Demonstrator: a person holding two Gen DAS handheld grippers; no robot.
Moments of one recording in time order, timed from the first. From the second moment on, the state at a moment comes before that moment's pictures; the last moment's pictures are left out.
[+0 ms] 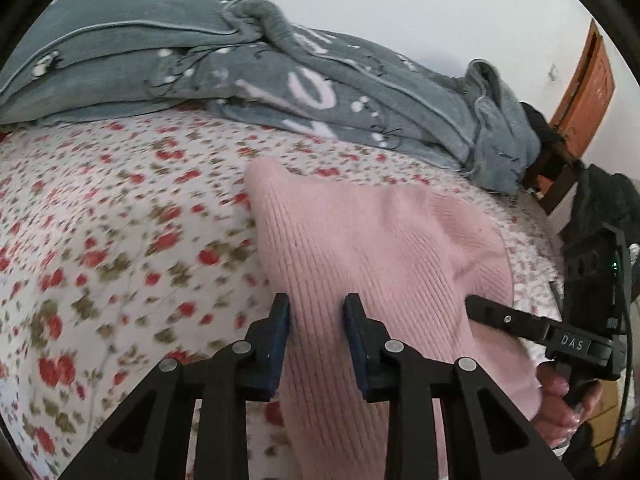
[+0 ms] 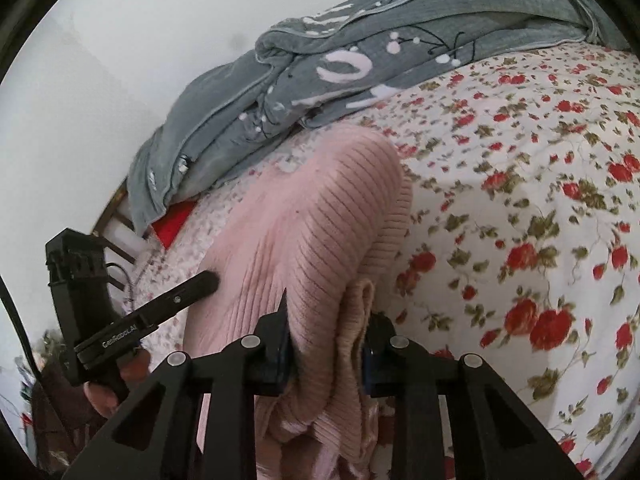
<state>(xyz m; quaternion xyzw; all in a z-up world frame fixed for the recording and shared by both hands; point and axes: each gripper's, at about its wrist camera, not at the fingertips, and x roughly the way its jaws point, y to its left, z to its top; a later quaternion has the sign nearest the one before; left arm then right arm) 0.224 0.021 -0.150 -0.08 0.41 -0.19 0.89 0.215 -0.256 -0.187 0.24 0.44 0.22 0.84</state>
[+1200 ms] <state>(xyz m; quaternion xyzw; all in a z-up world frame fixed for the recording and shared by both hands) 0.172 0.013 -0.133 -0.06 0.39 -0.21 0.89 0.146 -0.279 -0.167 0.22 0.40 0.14 0.88</state>
